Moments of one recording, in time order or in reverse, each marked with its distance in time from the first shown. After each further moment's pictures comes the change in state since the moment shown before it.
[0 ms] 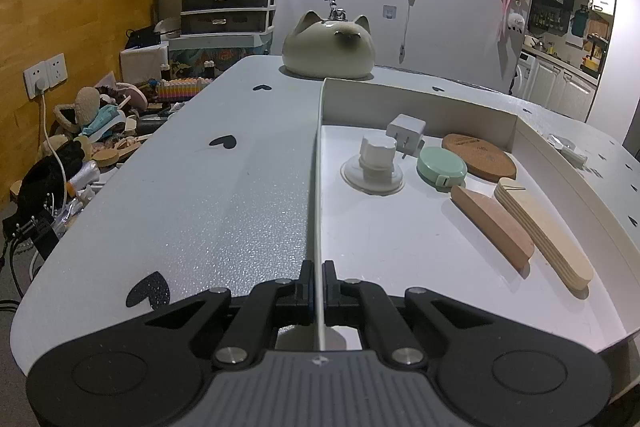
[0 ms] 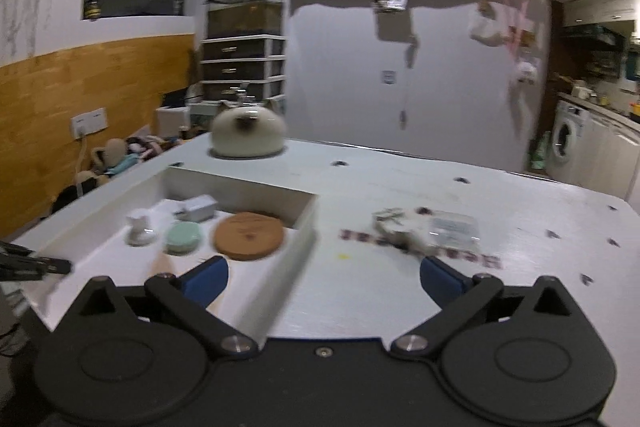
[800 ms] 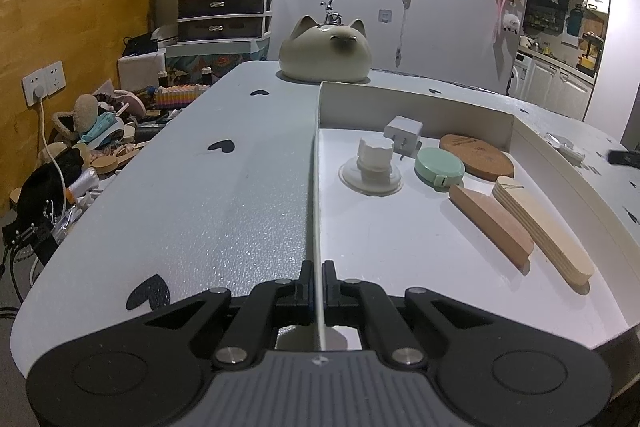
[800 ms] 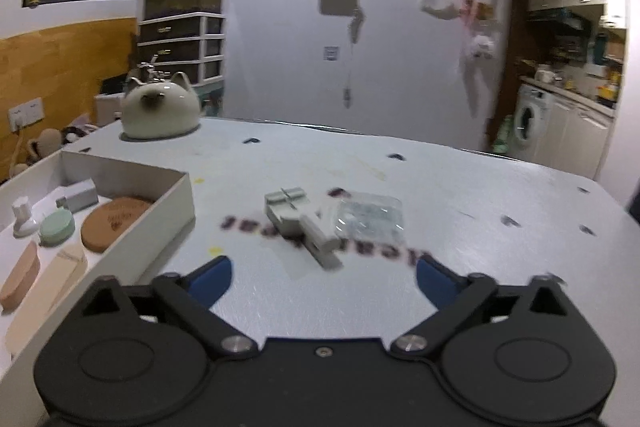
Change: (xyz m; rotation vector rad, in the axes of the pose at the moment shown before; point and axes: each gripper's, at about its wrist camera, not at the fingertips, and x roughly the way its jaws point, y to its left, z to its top) left arm -0.001 -0.001 -0.001 0.023 -0.014 -0.003; right arm 0.098 -0.079 -0.001 0.008 0.049 -0.029
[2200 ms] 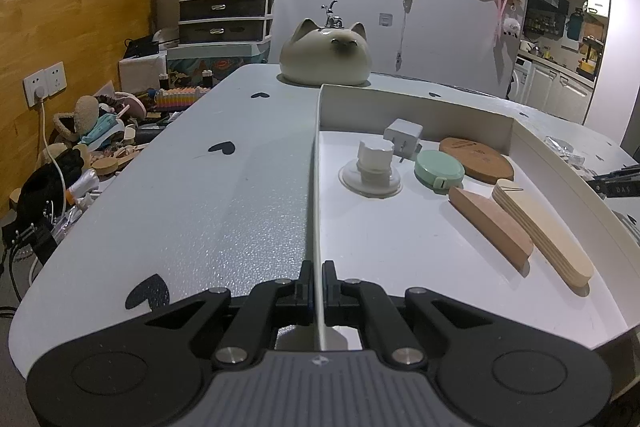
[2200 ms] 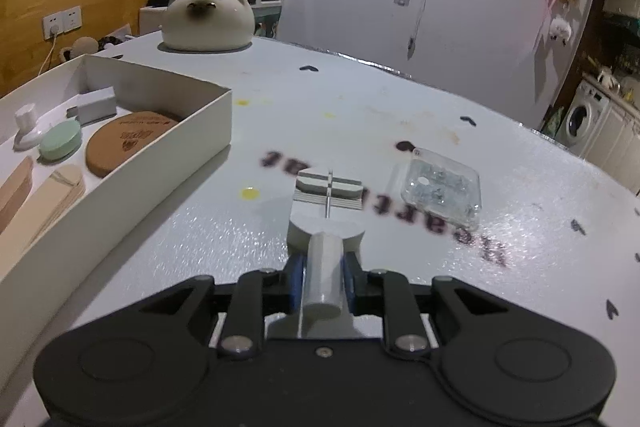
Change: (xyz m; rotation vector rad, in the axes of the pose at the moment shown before) left arm -0.002 0.001 -0.004 -0.010 -0.015 -0.003; right arm 0.053 0.033 -0.006 -0.162 0.206 0.050
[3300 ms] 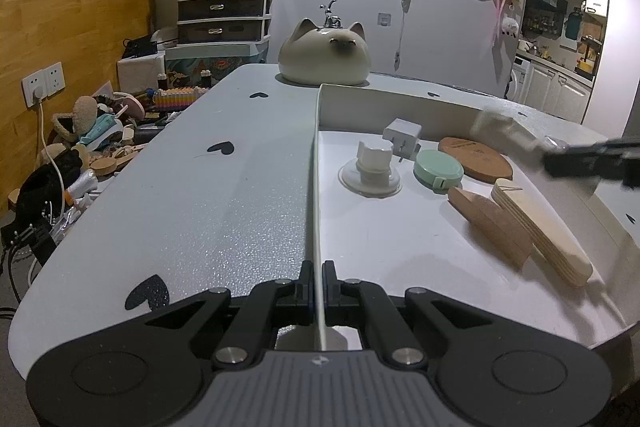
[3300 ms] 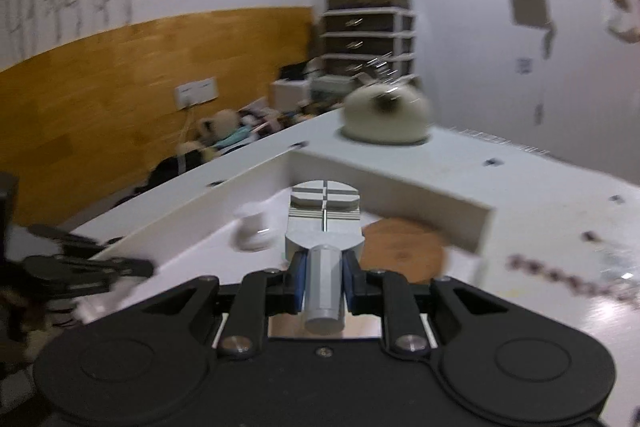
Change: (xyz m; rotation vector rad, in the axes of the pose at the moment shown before) left arm 0.000 0.001 0.000 0.002 0.000 -0.004; right arm -0.075 0.149 0.036 -0.018 -0.183 0.406
